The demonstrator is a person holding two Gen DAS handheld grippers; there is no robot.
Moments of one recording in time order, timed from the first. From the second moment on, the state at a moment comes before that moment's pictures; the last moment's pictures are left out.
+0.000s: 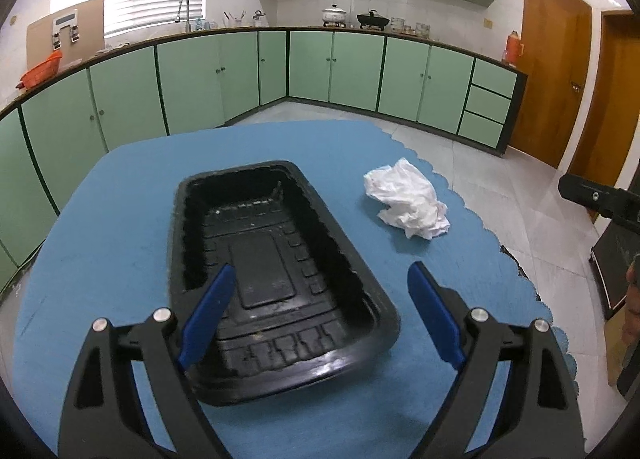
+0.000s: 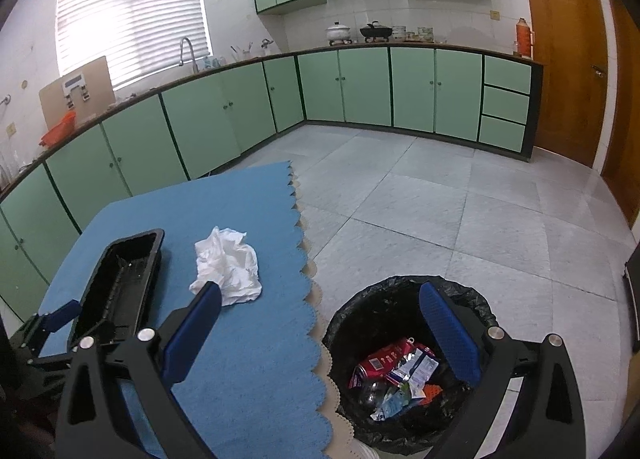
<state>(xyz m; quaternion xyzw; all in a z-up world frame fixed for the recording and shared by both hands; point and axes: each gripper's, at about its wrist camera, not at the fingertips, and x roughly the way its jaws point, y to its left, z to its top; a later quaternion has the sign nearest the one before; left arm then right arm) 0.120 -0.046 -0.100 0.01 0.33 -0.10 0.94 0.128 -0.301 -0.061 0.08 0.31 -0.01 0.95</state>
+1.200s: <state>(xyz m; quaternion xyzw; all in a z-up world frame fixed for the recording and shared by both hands) 0.145 -0.065 -0.119 -0.02 0.37 -0.05 0.93 0.148 -0.286 -0.086 0.07 0.33 0.02 0.94</state>
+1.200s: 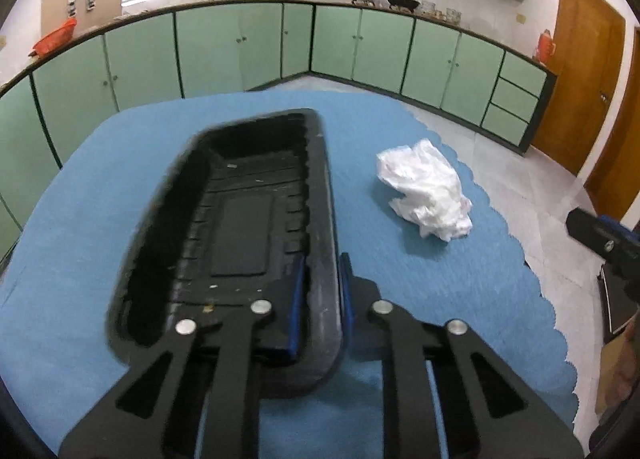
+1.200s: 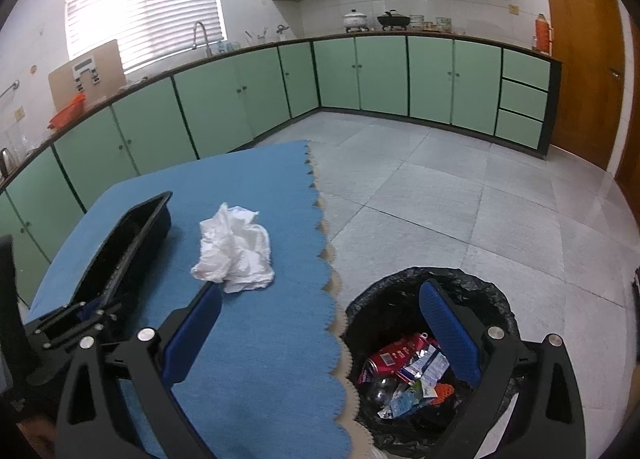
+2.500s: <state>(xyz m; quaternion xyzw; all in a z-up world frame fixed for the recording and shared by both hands) 0.168 -0.002 -0.087 -0.03 0.34 0.01 0.94 0.228 -0.207 -0.118 0.06 0.40 0.08 0.91</state>
